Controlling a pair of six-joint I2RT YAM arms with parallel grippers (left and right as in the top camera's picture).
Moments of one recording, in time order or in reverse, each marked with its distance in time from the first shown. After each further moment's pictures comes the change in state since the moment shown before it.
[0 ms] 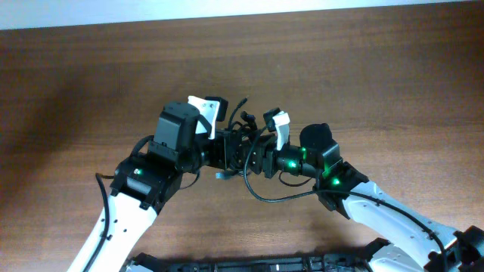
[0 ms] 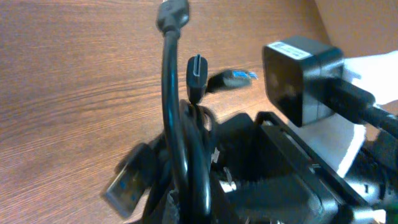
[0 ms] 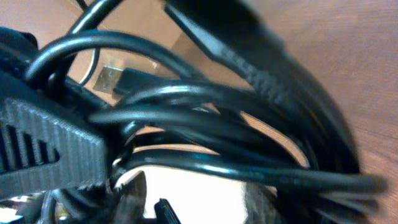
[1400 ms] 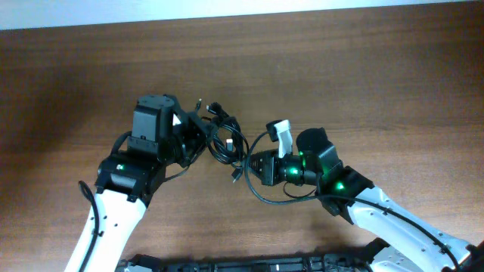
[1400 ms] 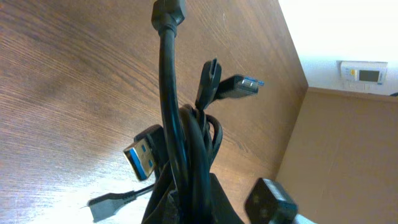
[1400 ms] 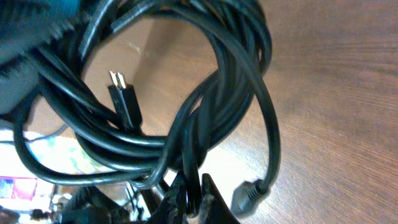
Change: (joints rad) left arm 0.163 0.000 0.000 -0.017 -0.043 -0.701; right arm 0.037 -0.075 0.006 -0.269 0.009 0.108
